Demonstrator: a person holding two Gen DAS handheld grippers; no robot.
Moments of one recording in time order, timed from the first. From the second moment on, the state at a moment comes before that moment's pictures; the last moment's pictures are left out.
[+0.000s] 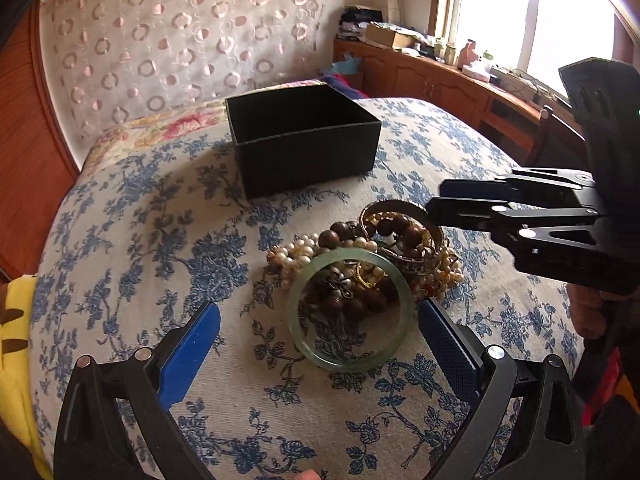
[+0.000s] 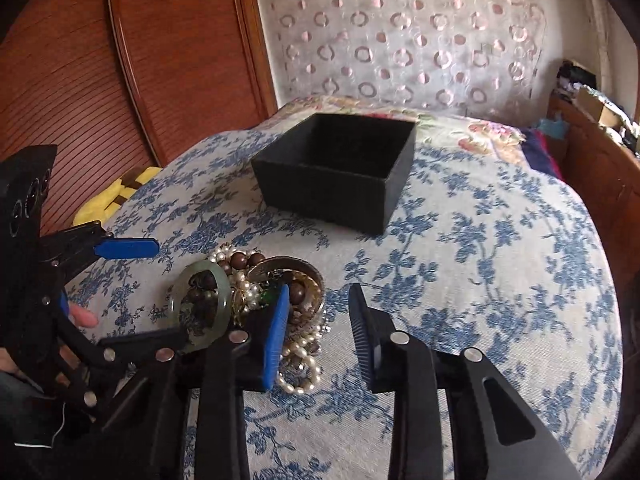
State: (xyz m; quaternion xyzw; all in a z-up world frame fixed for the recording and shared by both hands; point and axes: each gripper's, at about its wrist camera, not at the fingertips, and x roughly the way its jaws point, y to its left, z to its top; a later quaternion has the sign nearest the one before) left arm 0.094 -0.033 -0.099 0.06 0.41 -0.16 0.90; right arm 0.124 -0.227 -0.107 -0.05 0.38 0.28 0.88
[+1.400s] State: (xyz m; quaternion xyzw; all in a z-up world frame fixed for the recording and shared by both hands) left arm 0.101 -0.019 -0.076 0.02 0.38 -0.17 0.91; right arm 0.140 -0.245 -0.072 -0.04 0.35 0.27 0.90
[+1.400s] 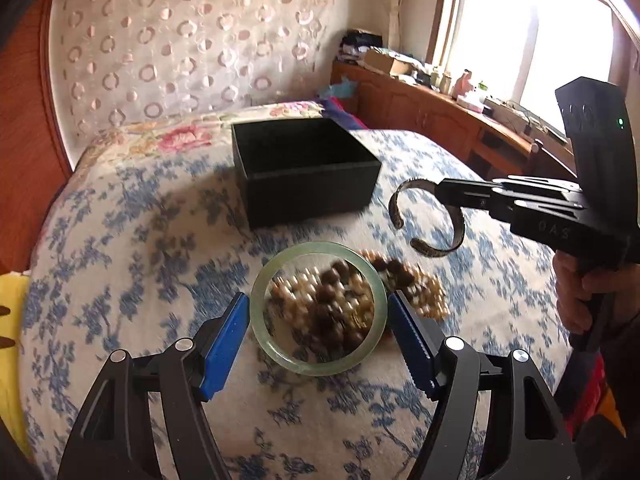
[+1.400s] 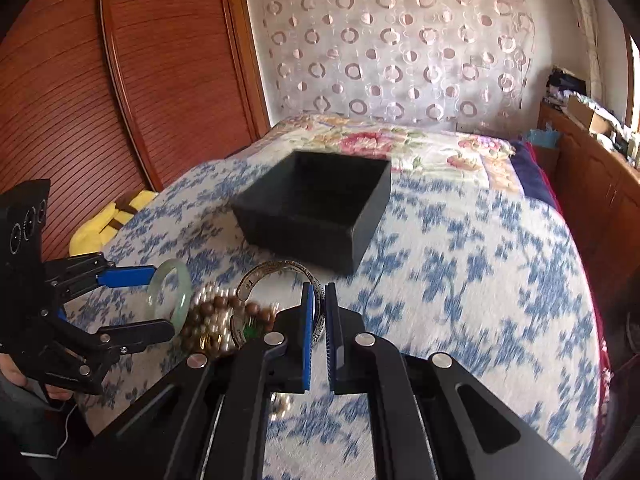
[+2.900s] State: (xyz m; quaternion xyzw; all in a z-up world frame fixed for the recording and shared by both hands) left arm 0.253 -0.047 -0.034 0.07 0.37 -0.18 0.91; right arm 0.251 -0.260 -0.062 -0.06 0.32 0.24 0.92
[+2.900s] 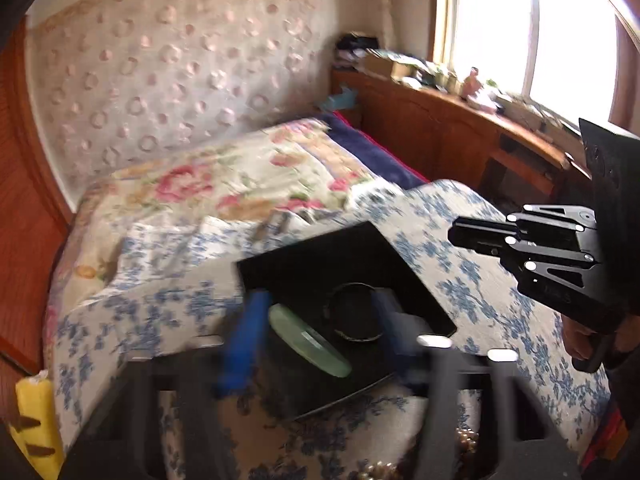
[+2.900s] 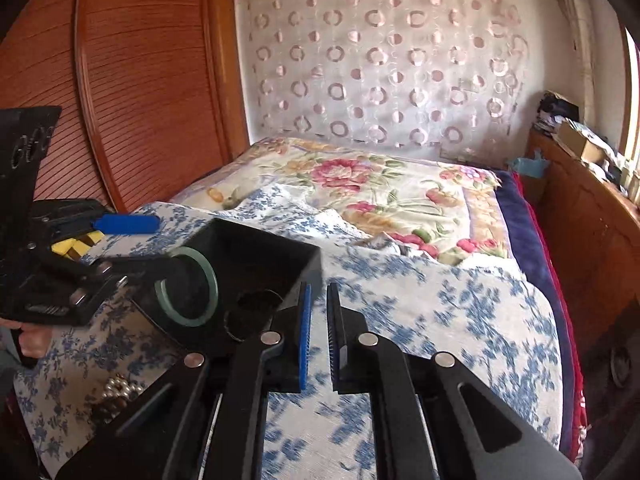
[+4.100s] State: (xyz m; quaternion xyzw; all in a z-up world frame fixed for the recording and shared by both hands) left arm 0.136 0.000 -0.049 0.02 0.37 -0.15 0.92; right arm 0.130 -0.253 -0.081 -0.07 0.34 0.26 0.90
